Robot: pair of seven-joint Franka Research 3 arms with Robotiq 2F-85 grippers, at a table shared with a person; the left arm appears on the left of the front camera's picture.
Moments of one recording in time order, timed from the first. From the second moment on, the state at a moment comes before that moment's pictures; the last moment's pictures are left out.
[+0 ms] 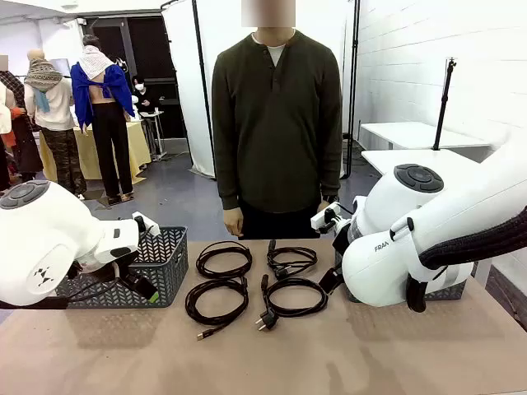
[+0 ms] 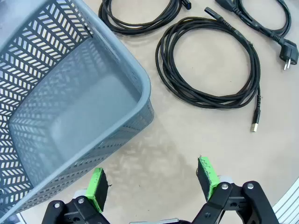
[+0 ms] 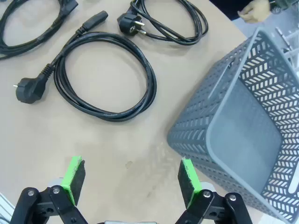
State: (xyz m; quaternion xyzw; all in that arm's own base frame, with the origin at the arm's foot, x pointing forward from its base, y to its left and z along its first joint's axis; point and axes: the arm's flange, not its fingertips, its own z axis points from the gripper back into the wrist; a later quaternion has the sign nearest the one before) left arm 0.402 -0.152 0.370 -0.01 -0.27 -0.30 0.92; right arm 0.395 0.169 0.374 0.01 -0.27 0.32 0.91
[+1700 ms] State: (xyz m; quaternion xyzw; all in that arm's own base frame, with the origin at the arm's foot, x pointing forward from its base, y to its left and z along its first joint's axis) left arm 0.400 -0.154 0.386 -0.01 -0.28 -0.30 0.91; right arm 0.393 0.171 0.391 0.02 -0.28 0.32 0.91
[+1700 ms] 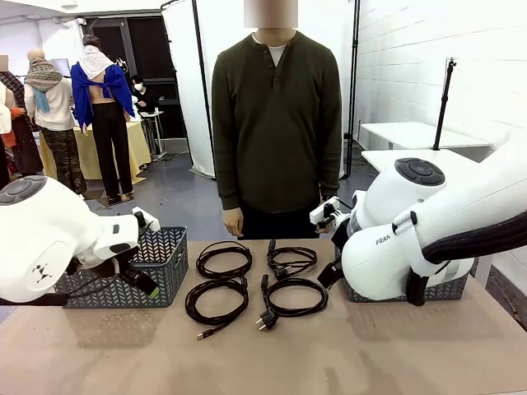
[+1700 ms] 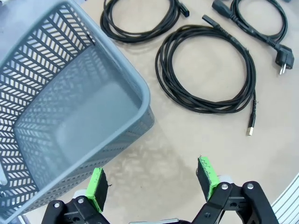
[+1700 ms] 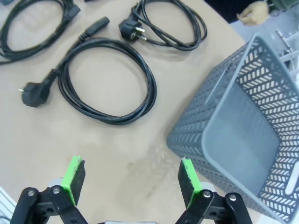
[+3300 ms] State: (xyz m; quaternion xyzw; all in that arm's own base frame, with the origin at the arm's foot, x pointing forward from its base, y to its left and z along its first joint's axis) left arm 0.387 -0.084 0.507 -0.10 -0.31 -0.41 0.85; right arm 0.365 0.071 0.496 0.16 -0.29 0.41 0.85
